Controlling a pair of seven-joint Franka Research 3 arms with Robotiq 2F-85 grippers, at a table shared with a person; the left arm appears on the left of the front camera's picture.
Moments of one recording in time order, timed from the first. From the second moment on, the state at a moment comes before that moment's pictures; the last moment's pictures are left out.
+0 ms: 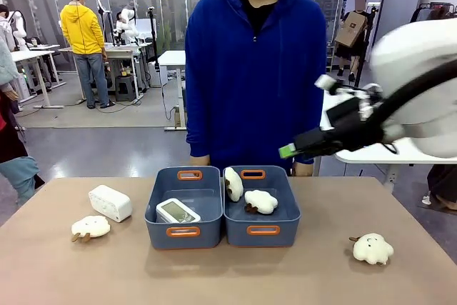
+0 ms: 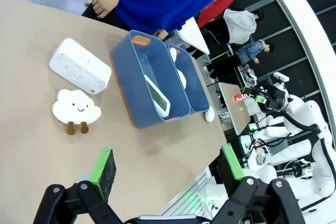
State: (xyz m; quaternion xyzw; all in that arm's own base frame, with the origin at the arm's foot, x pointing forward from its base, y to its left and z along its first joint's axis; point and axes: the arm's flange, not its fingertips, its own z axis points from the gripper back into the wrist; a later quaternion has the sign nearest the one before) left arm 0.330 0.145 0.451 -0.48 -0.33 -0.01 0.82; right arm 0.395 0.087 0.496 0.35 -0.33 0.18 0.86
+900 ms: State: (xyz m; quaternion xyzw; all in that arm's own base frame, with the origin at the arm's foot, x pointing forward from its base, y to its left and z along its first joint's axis) left arm 0.330 0.145 0.452 -0.48 -0.33 -0.01 0.82; right arm 0.364 -0.093 0.464 0.46 -0.29 -0.13 0.83
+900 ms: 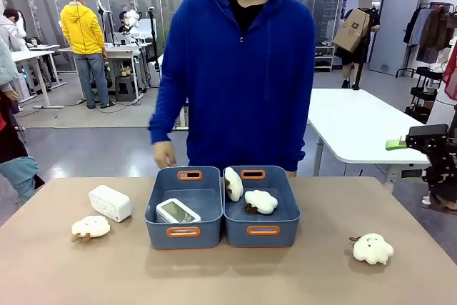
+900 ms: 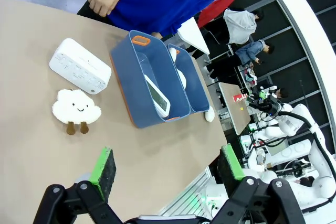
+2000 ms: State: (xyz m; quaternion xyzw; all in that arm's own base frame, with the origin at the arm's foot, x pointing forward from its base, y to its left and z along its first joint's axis) left arm 0.330 0.145 0.452 -0.48 -0.33 -0.01 0.82; right arm 0.364 -0.084 0.471 0.45 -0.29 -0.12 0.83
